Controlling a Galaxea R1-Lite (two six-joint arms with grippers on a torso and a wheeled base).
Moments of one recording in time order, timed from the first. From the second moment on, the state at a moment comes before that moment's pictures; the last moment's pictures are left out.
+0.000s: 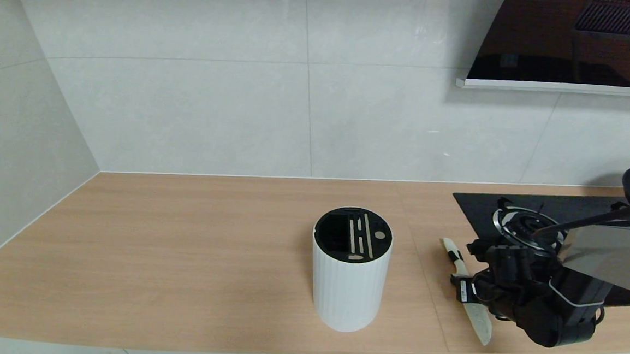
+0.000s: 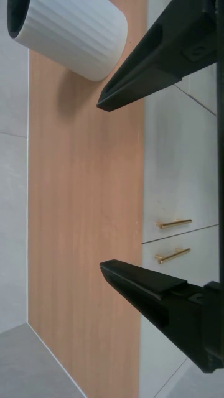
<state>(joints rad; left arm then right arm) 0.01 0.00 0.00 0.00 0.04 -0.02 0.16 2.39 -0.77 -1.01 -0.07 0.04</state>
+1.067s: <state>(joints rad) 0.01 0.00 0.00 0.00 0.04 -0.01 0.17 2.18 -0.69 -1.07 -0.14 0.04</state>
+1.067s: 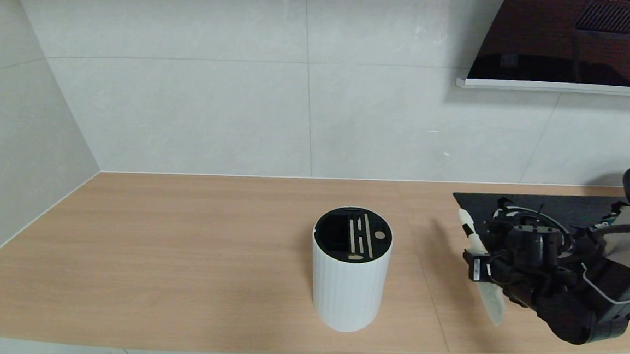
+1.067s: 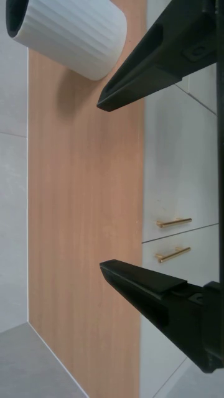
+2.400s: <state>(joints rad) -0.31 1.31 -0.82 -0.52 -0.14 -0.10 0.43 1.72 -1.03 -0.67 -0.16 0.02</state>
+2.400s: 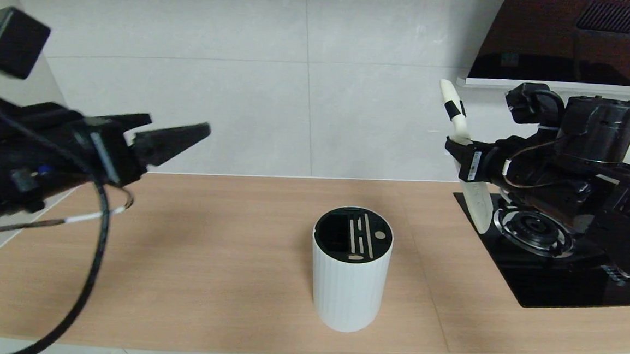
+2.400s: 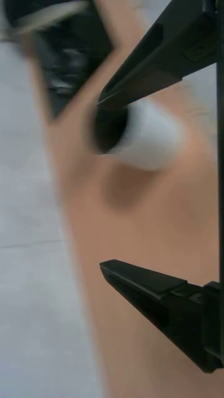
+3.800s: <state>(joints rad) -0.62 1.78 -0.86 -1.00 -0.33 -0.75 0.89 1.63 -0.88 -0.61 -0.30 0.03</state>
